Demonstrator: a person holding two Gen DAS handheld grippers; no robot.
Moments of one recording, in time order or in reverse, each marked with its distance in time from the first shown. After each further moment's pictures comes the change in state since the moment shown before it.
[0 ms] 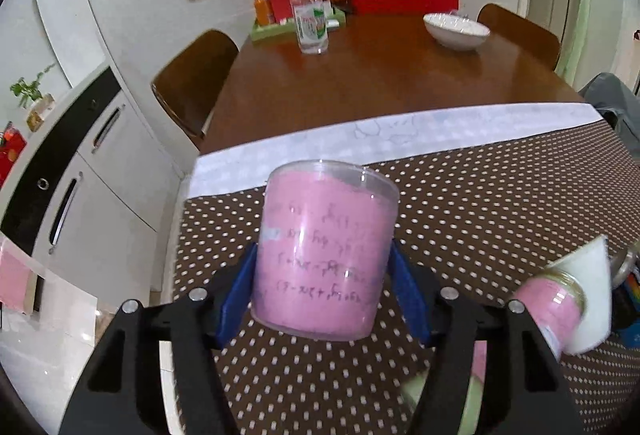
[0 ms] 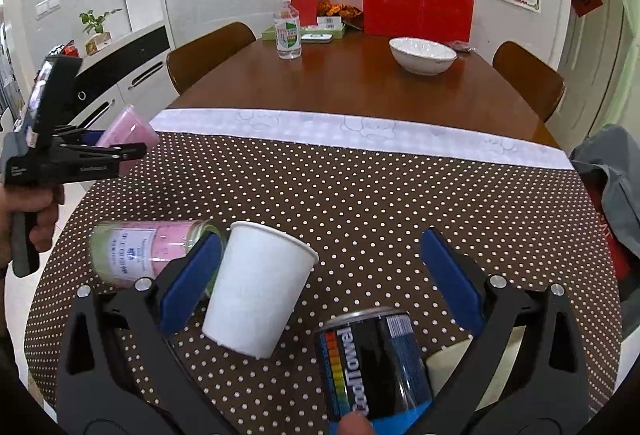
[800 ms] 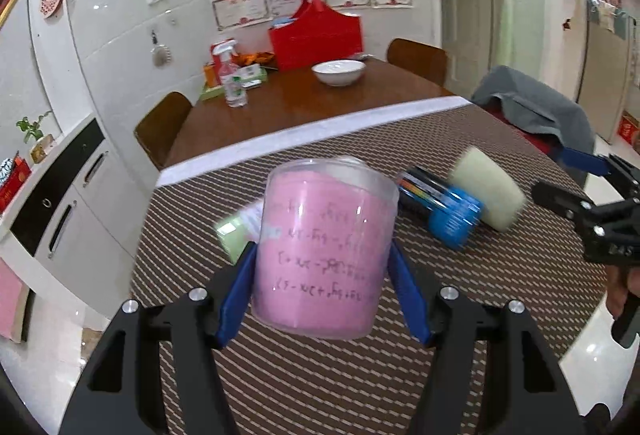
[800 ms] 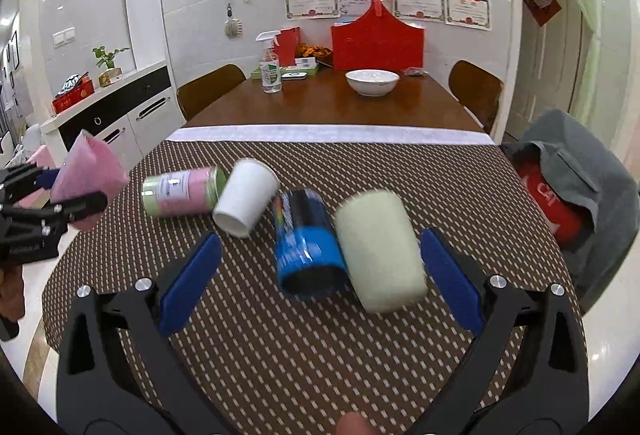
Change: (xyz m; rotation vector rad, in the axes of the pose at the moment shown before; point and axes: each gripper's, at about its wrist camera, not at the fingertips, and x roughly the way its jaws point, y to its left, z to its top) left arm -0.212 -0.165 -0.146 0.098 -0.191 -0.122; right arm -0.161 -0.049 -0.110 0.063 -0.147 -0.041
